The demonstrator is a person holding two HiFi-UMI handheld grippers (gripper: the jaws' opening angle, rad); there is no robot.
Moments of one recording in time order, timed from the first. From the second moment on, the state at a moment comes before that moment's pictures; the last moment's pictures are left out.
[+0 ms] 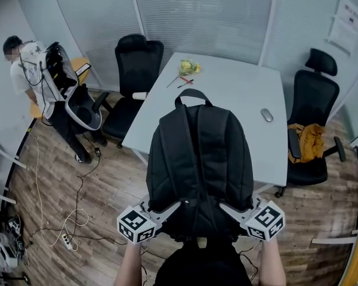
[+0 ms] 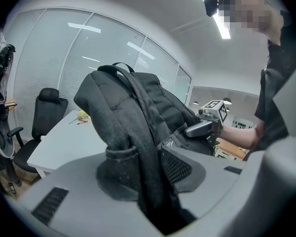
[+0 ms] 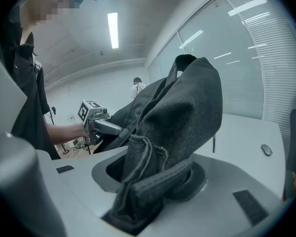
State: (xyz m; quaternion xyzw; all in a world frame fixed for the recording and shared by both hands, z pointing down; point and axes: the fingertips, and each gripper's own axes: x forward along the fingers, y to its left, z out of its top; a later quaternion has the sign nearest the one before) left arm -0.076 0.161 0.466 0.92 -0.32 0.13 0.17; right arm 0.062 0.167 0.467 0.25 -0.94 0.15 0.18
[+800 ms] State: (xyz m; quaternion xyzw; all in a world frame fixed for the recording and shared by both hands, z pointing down) left arm 0.000 0.026 0.463 0.89 -0.39 0.15 0.18; right arm 0.137 0.012 0.467 0.18 -0.96 0.14 0.17
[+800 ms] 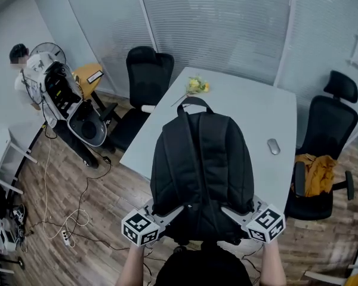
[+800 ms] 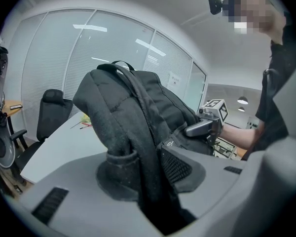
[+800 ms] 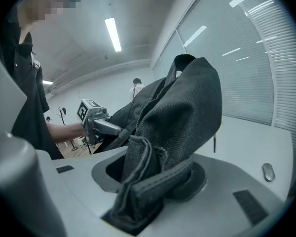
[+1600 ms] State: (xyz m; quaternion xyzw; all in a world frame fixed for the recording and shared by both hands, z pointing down) left arm 0.001 0.008 0.478 0.87 -0.43 0.15 0.21; right arm 0.135 -0.019 0.483 0.13 -0.96 0.16 0.18
